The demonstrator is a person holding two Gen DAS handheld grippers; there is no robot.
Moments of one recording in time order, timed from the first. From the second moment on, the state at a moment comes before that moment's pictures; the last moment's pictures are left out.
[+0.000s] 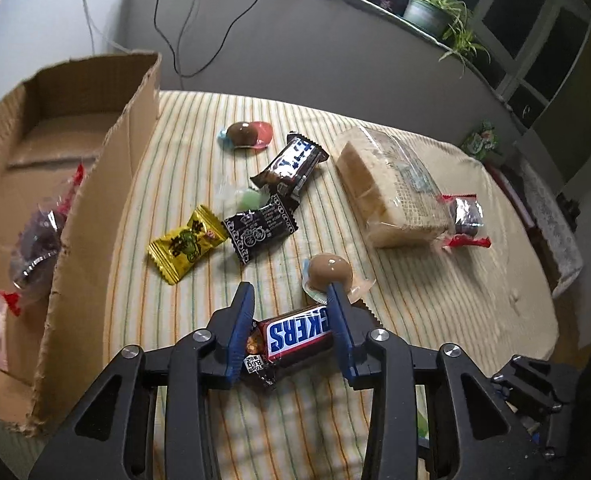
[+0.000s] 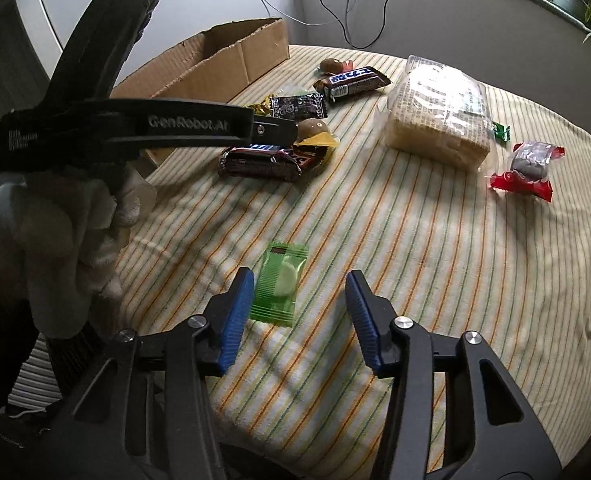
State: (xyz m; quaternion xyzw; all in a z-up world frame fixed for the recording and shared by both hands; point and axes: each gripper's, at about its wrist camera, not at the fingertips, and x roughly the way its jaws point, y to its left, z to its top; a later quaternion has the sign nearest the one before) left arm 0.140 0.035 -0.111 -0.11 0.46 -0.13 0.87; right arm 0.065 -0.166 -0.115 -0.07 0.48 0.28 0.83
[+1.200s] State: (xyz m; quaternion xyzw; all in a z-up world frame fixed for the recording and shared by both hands) left arm 0.088 0.007 -0.106 -0.02 0.45 -0.15 0.88; right arm 0.064 -0.163 -0.113 -0.10 0.48 0.29 0.82
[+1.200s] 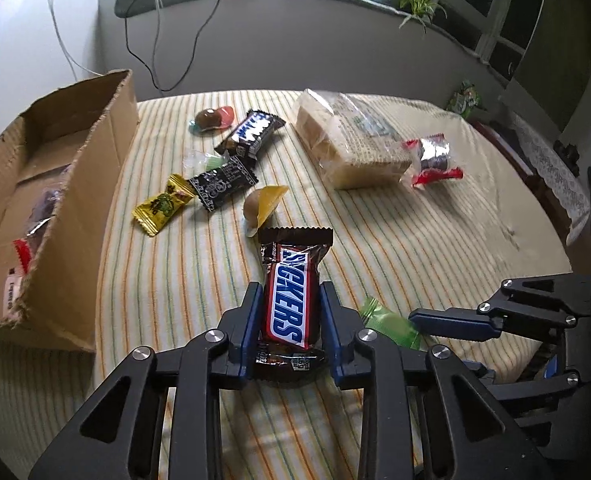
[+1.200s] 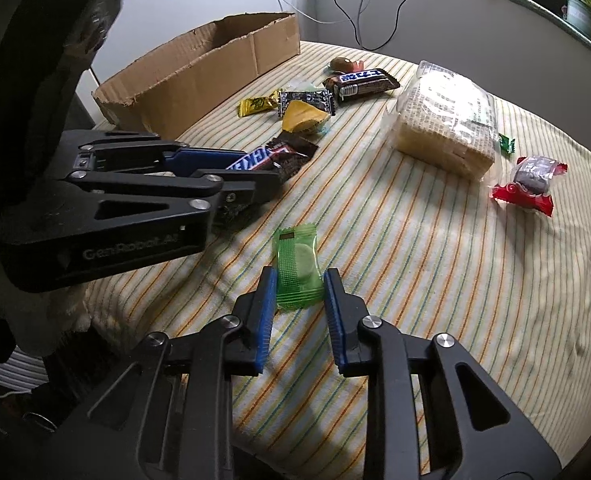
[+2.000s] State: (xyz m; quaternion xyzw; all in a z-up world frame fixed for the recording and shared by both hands) left arm 0.073 0.082 -0.055 -0.07 0.38 -0.07 0.92; right arm 0.089 -0.148 -0.049 -0.07 0.41 0.29 0.86
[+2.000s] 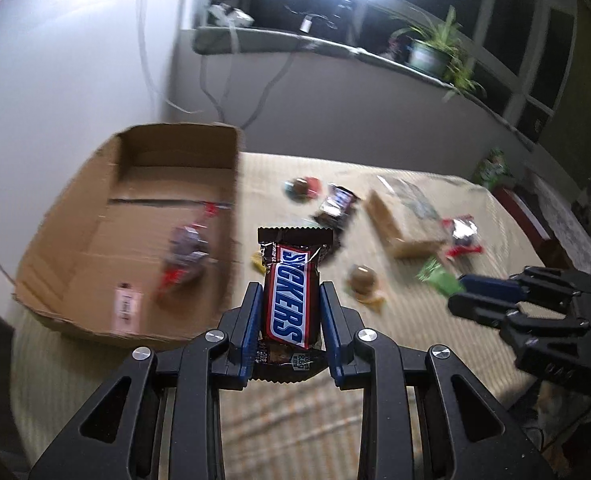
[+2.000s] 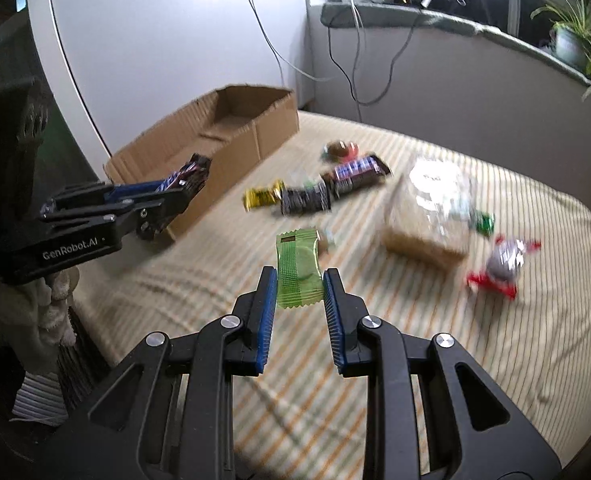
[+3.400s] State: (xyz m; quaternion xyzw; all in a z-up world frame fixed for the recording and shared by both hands) left arm 0.092 0.189 -0.060 -0.10 0.37 0.05 0.92; right arm 0.143 0.017 -0.050 -0.12 0.40 0.38 0.83
